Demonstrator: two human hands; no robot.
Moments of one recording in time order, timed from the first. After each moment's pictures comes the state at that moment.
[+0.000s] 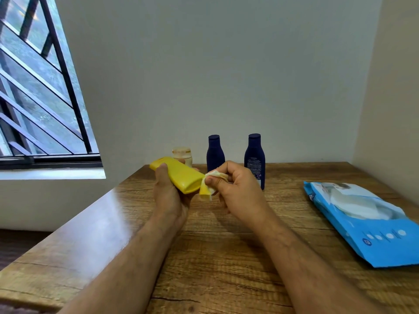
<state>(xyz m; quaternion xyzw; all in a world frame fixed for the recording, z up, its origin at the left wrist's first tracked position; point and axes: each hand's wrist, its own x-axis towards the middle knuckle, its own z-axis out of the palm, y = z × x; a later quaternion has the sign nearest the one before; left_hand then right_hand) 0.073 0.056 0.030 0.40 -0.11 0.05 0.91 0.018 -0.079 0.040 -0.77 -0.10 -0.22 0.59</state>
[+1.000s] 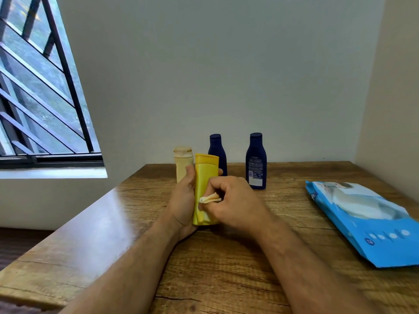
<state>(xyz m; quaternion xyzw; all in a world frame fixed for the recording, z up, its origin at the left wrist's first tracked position) 0.061 0.050 0.025 0.54 -0.13 -0.13 0.82 0.013 -0.079 0.034 -0.88 -0.16 -0.19 0.40</state>
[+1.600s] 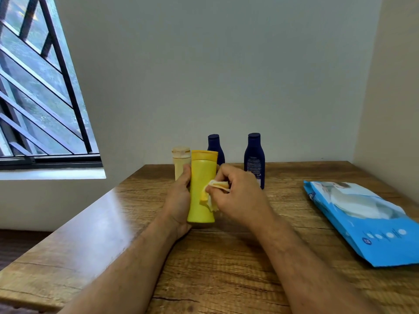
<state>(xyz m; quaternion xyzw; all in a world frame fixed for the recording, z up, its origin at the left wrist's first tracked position) 0.057 0.049 0.029 0.55 -0.13 -0.10 0.82 0.017 -0.086 0.034 -0.86 -0.12 -0.29 0.41</state>
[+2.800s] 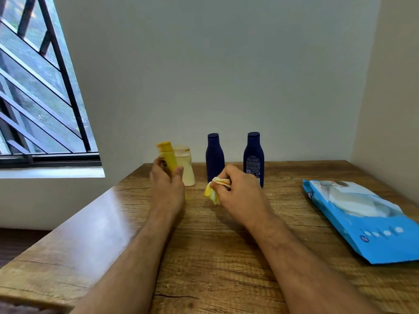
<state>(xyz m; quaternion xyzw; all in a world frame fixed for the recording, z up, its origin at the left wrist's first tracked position) 0.087 0.069 0.023 0.77 -0.06 0.26 0.58 0.026 -0.089 0.027 -0.89 -0.06 -0.28 0.37</state>
